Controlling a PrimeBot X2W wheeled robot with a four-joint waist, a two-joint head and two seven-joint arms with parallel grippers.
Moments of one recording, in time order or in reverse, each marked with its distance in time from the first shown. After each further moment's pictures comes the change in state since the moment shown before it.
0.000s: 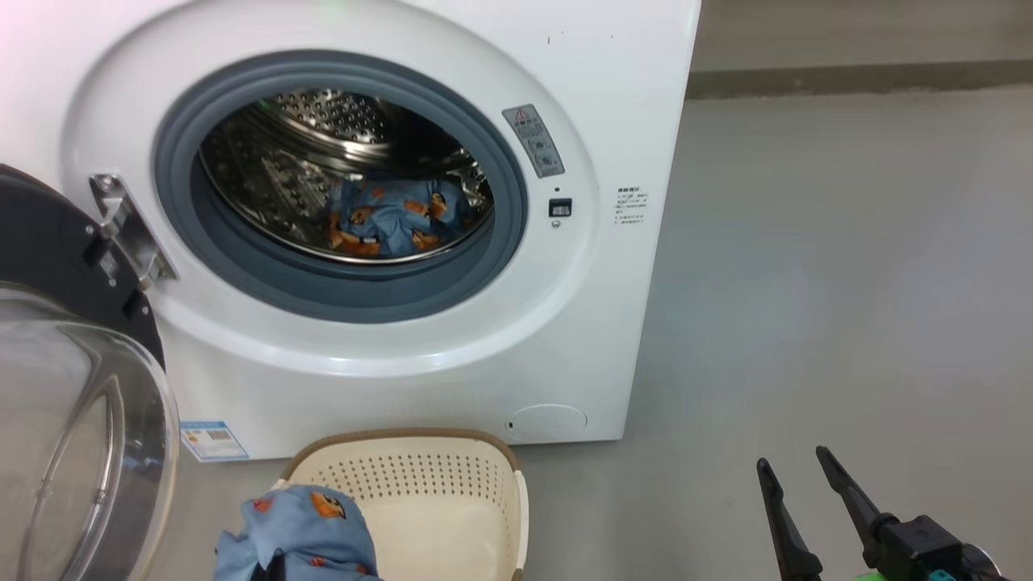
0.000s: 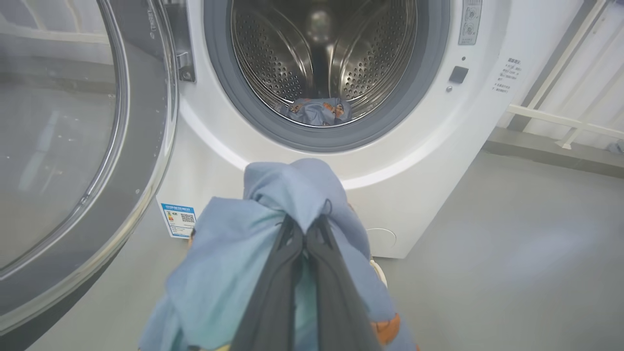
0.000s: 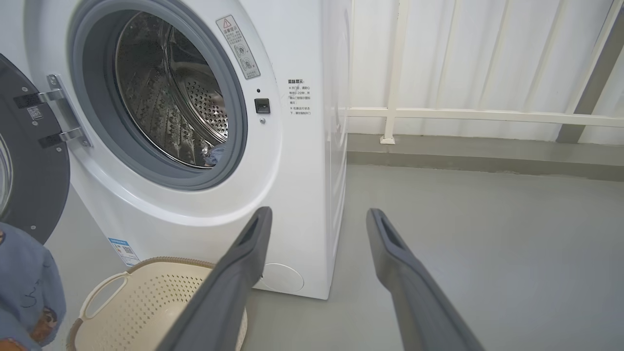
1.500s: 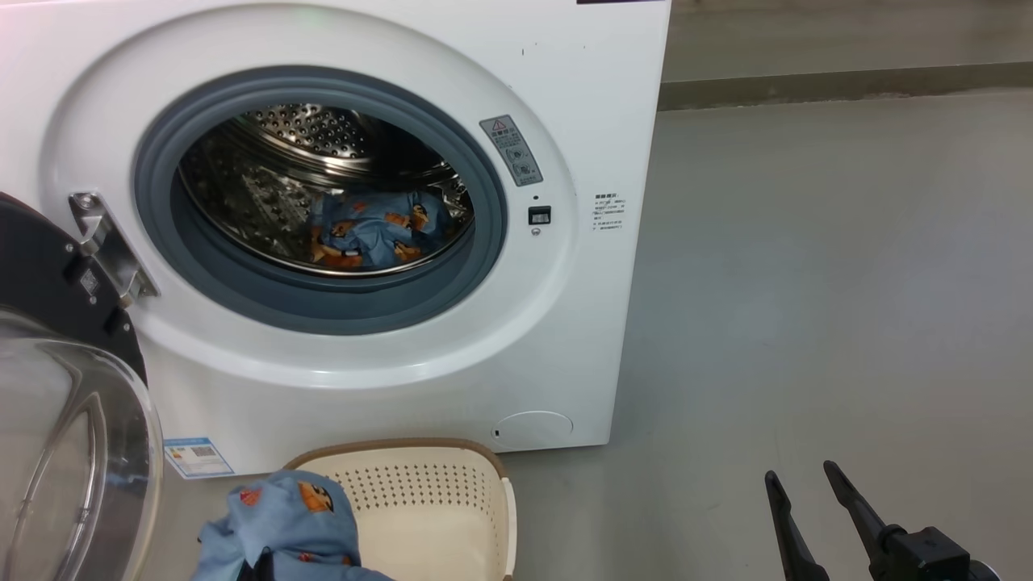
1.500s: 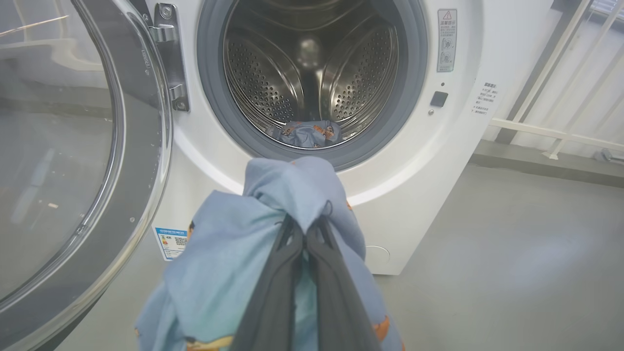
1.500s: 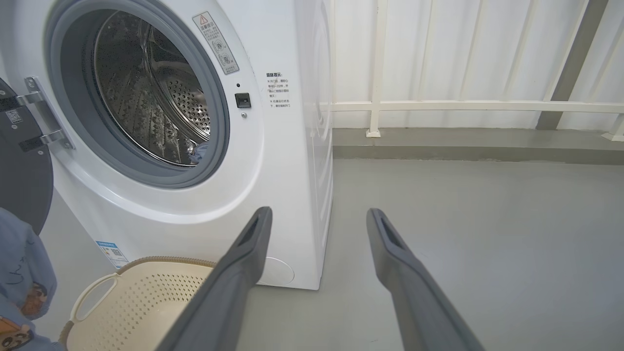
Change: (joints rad) left arm 0.044 -0.021 0.055 -0.082 0.040 -0.021 -0.001; right arm 0.025 0.001 -0.016 0.018 0.017 0.000 0.000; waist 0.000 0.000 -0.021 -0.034
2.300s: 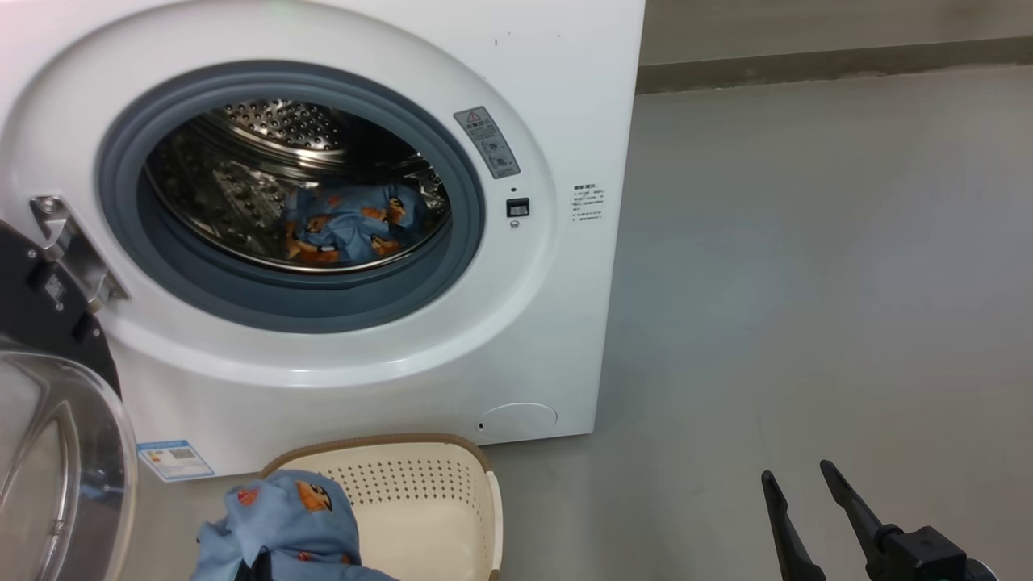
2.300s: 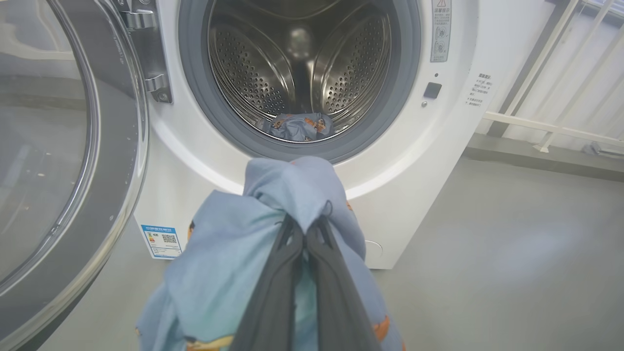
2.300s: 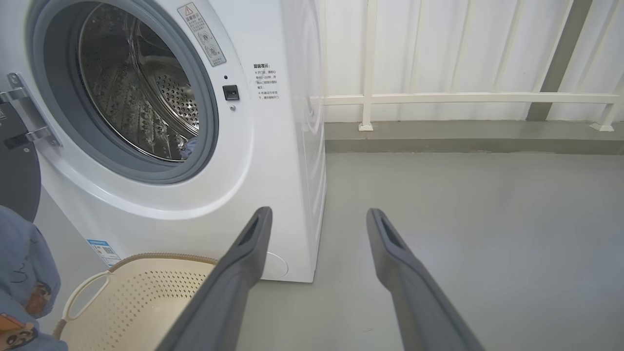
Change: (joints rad) left arm 0.000 0.000 0.002 0.000 -0.011 0.000 0.000; right arm 0.000 0.000 0.006 -0.002 0.000 0.000 0.000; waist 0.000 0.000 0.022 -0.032
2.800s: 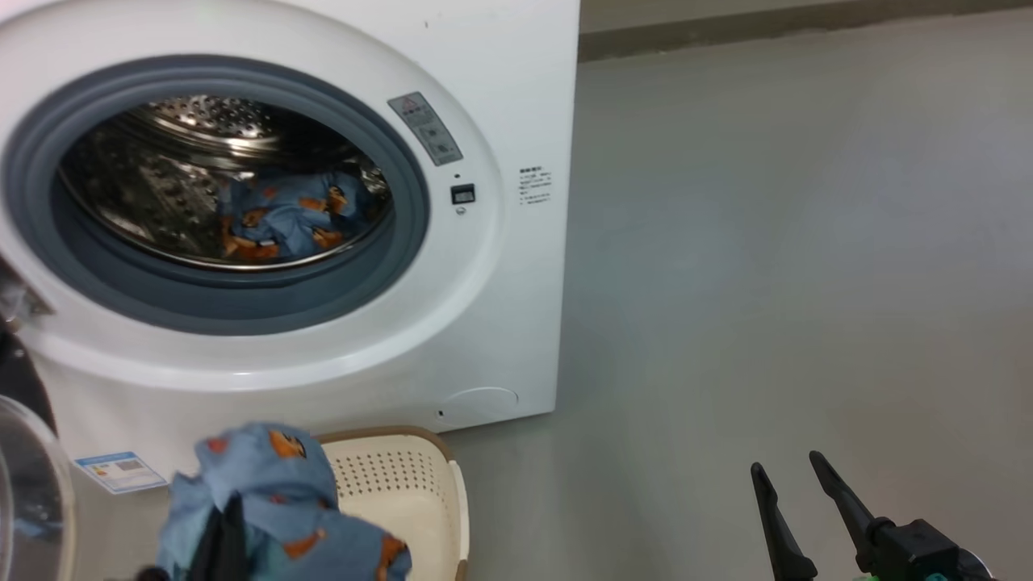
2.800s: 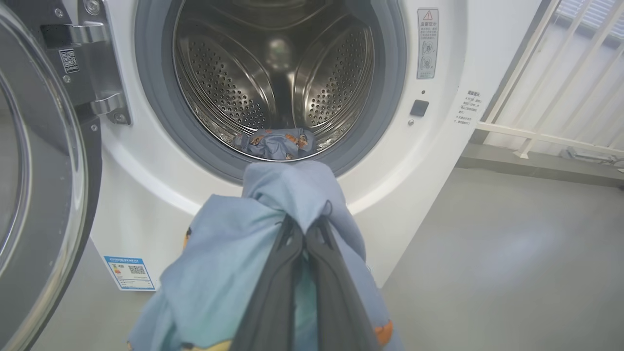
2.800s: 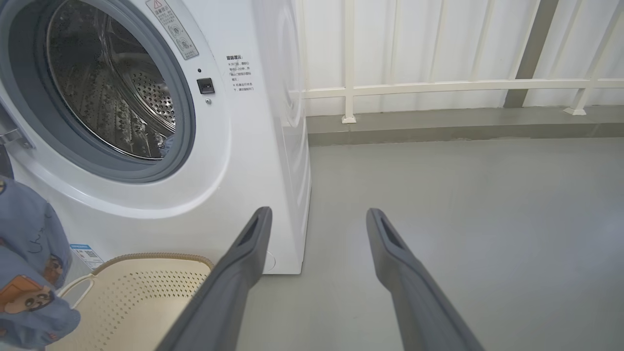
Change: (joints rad) left arm -0.093 -0.002 0.040 0.034 -0.015 -0.012 0.000; right arm -0.009 0.000 0.025 -0.010 0.010 0.000 0.000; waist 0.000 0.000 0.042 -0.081
